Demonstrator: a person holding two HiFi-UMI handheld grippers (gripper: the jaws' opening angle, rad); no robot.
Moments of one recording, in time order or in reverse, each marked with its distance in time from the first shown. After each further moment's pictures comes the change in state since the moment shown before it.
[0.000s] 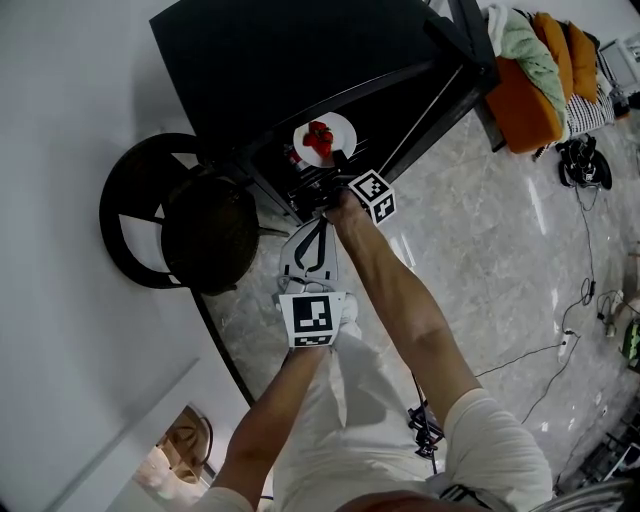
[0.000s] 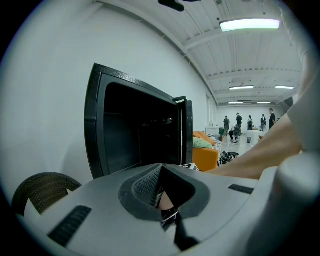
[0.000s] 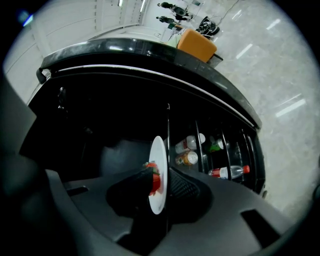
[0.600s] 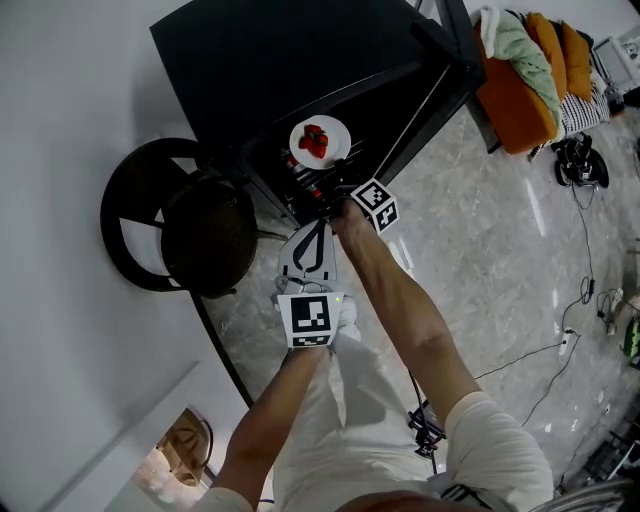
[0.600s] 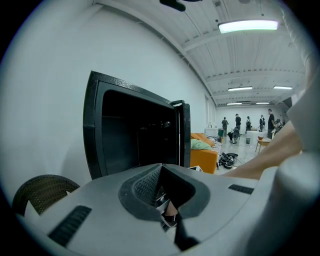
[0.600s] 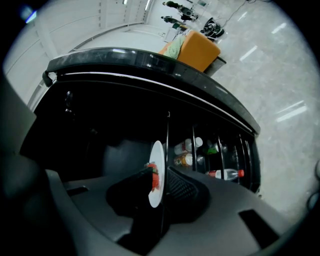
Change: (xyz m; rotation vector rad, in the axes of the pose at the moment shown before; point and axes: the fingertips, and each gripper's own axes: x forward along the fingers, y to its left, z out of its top) left arm -0.007 -0.007 0.010 0.004 -0.016 -0.008; right arm -0.024 -0.002 0.008 -0.047 0.016 -0.001
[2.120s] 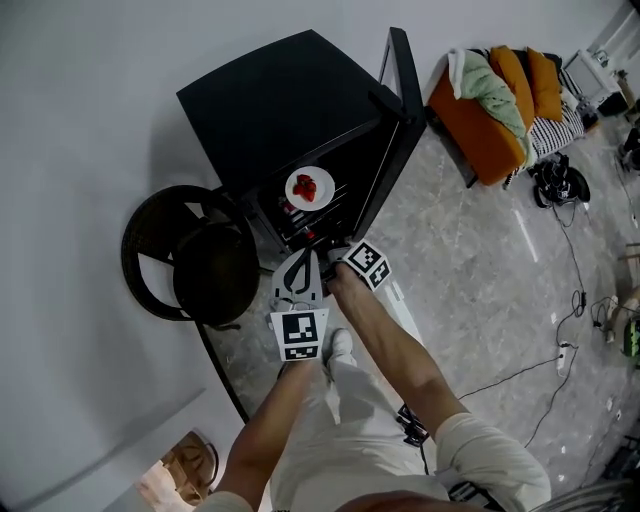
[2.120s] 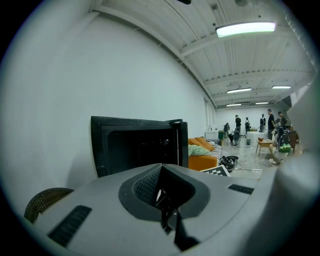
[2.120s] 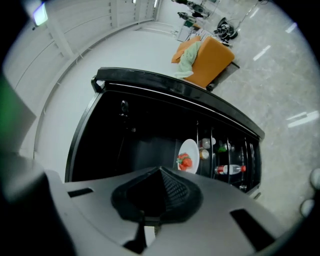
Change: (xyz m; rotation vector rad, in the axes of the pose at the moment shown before) left arm -0.045 -0.008 0.075 0.021 -0.032 0.011; right arm -0.116 0.093 -0.014 -0.068 0.046 0.113
